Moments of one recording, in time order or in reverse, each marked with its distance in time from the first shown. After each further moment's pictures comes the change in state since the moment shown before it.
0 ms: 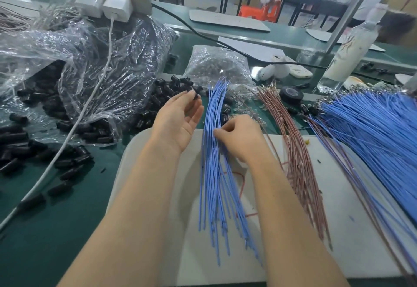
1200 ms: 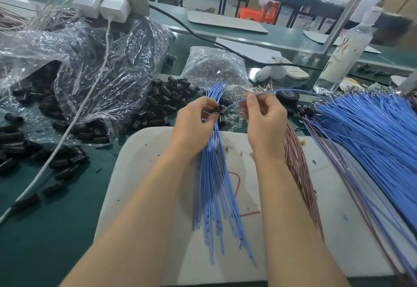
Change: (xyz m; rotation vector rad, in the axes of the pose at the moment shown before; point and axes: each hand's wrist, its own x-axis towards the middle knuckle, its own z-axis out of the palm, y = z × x) left_hand -0.005 -0.028 0.002 1.255 -0.162 0.624; right_hand 0.004 0.015 -0.012 0.735 0.539 -0.209
